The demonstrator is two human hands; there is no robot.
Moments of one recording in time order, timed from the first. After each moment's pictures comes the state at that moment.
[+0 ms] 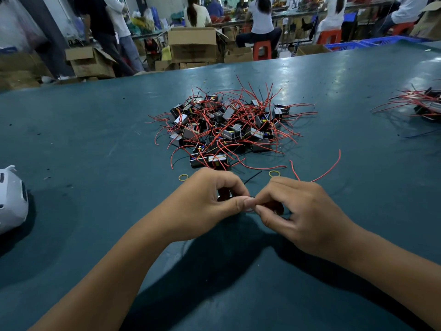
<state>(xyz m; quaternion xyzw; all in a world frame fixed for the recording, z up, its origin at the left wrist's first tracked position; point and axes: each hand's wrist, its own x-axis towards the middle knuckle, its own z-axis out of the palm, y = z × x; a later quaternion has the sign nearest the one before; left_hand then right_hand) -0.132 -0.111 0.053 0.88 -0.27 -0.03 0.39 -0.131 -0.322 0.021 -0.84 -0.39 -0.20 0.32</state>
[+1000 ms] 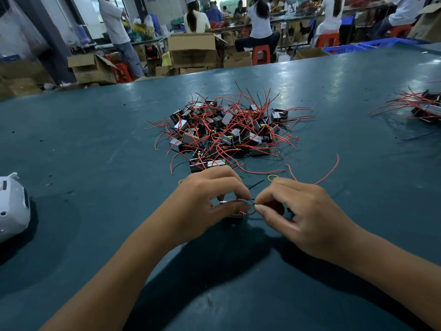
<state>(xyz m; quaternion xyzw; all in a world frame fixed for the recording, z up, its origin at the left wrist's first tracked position) -0.120 -0.105 0.044 0.87 -0.38 0.14 0.29 -0.129 -0.328 0.024 -0.83 -0.39 -0.21 0.33</state>
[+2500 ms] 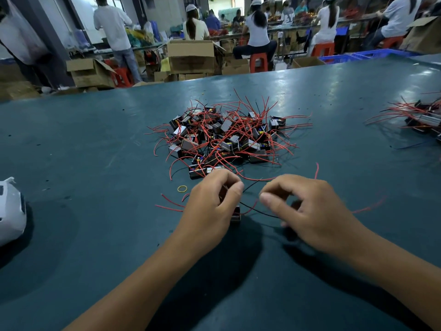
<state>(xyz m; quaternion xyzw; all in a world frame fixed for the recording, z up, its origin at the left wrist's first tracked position) -0.126 -0.136 0.030 0.86 -0.15 0.15 0.47 -0.119 -0.333 0.028 -0.84 -0.29 -0.15 0.43</state>
